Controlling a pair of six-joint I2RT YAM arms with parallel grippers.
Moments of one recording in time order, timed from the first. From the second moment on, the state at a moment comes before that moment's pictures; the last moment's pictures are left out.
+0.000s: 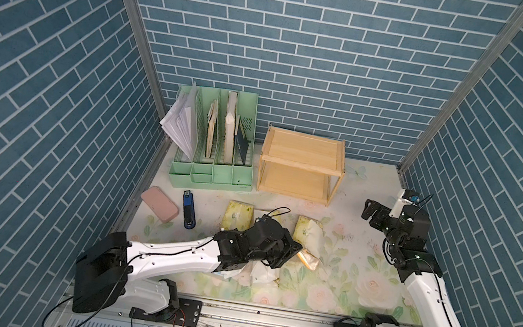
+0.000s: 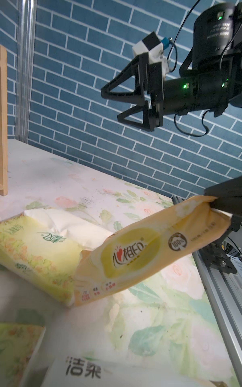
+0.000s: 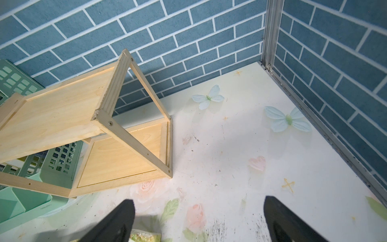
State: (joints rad) left arm -1.10 1.32 0.81 0.00 0.03 -1.74; right arm 0.09 0.92 0.76 -0.28 0.02 0.32
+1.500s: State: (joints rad) left arm -1.13 1.44 0.76 -0.08 0.16 -1.66; right arm 0.09 0.90 0.73 -0.27 0.00 0.32
